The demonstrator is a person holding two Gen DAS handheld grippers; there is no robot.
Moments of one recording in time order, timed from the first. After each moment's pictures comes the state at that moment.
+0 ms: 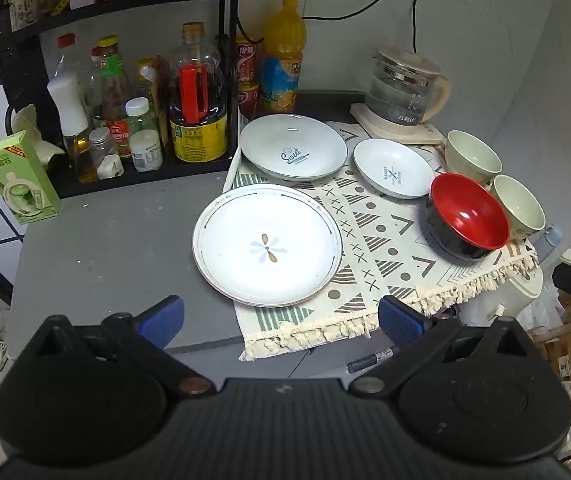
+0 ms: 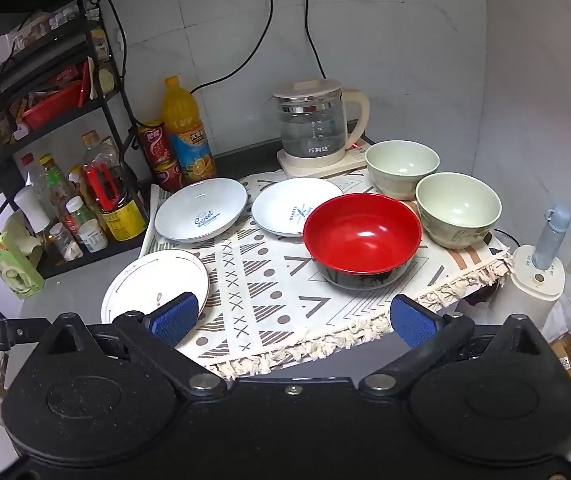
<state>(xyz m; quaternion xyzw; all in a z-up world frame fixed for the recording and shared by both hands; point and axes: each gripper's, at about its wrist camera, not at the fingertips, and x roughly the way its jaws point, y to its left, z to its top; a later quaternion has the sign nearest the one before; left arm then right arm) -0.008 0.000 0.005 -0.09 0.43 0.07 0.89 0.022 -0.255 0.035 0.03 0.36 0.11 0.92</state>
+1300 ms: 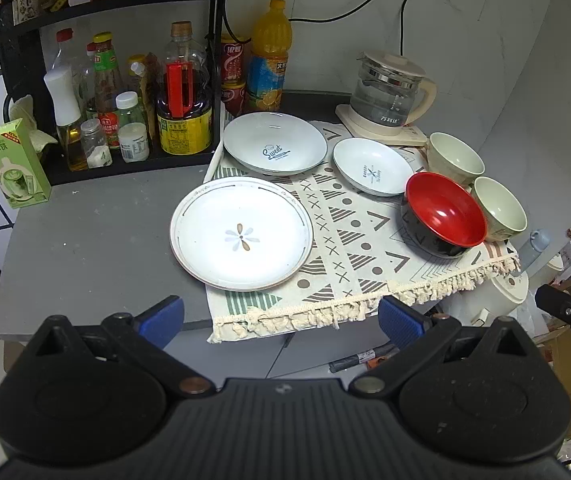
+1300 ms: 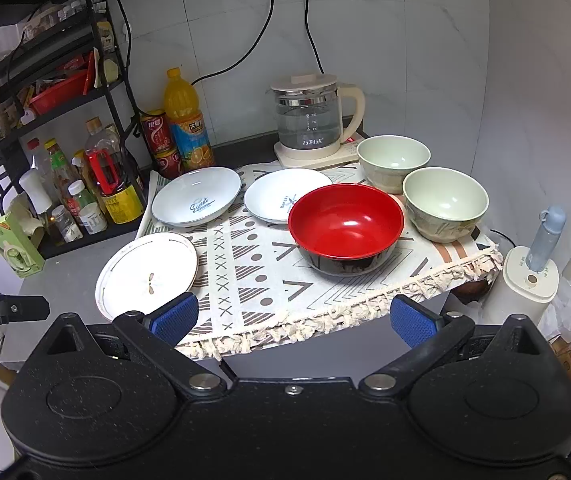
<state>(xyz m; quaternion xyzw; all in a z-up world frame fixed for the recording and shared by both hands) -0.023 -0.034 0.012 -0.11 0.43 0.07 0.89 0.007 -0.275 0.038 0.02 0.37 0.12 0.92</state>
